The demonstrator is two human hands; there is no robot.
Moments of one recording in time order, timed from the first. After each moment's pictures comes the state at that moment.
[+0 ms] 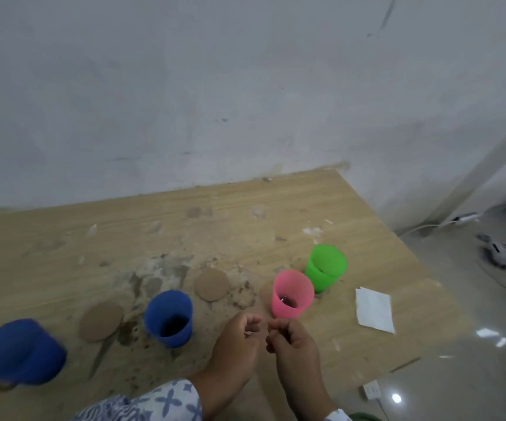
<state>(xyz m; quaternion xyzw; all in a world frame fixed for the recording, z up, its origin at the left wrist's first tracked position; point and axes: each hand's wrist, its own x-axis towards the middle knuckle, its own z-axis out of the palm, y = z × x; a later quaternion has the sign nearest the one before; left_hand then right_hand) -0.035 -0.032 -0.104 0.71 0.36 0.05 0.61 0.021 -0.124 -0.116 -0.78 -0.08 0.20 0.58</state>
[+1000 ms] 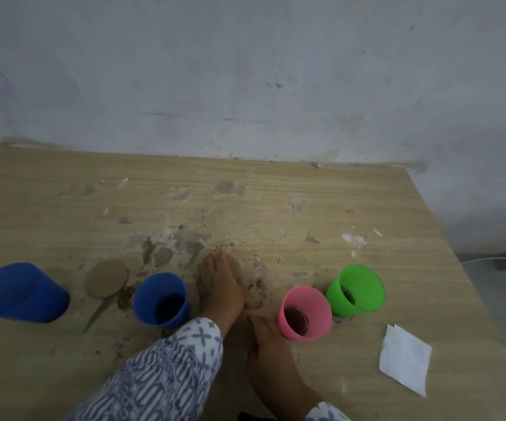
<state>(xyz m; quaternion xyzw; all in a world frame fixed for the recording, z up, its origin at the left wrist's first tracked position) 0.041 0.040 -0.165 0.75 0.57 0.06 0.32 0.067 -0.096 -0.163 -0.80 -0.44 0.25 0.33</state>
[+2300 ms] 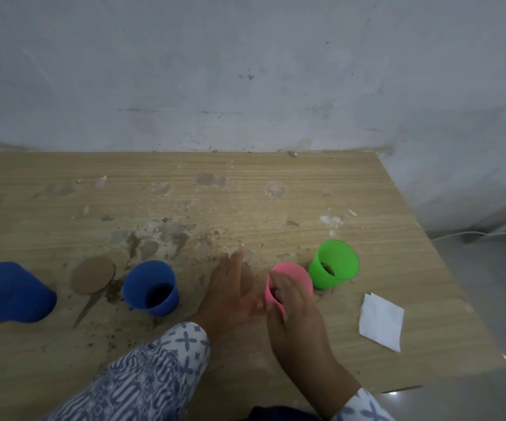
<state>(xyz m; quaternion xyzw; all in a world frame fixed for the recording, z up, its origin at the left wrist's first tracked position) 0.019 0.004 -0.165 0.83 0.33 0.07 0.45 0.082 -0.126 -0.076 -0.81 -0.44 0.09 0.37</state>
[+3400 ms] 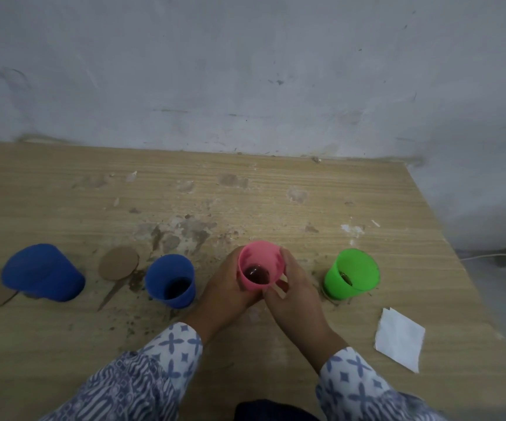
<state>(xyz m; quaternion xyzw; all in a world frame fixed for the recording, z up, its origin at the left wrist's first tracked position) 0.003 0.014 -0.132 0.72 0.34 0.20 0.57 0.105 -0.087 -0.101 -0.80 -0.41 0.21 0.38</state>
